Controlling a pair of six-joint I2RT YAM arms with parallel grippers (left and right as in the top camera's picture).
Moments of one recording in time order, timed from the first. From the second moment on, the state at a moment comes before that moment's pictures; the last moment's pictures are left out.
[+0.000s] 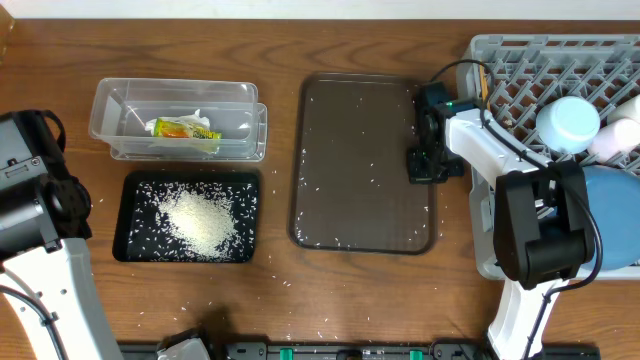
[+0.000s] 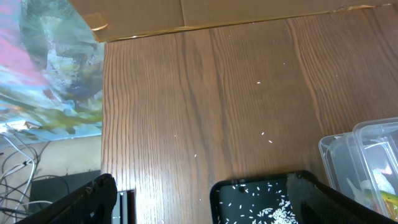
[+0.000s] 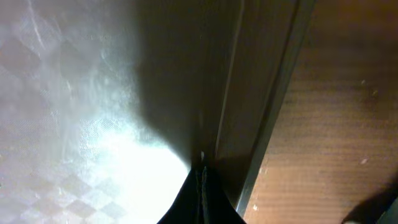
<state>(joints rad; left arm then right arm) 0.42 1.21 1.48 -1.36 -0.64 -0.85 0.26 2.05 1.40 -0.95 0.01 0.23</state>
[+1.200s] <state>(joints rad) 0.42 1.21 1.48 -1.36 -0.64 -0.85 0.37 1.04 1.47 -1.56 -0.01 0.37</state>
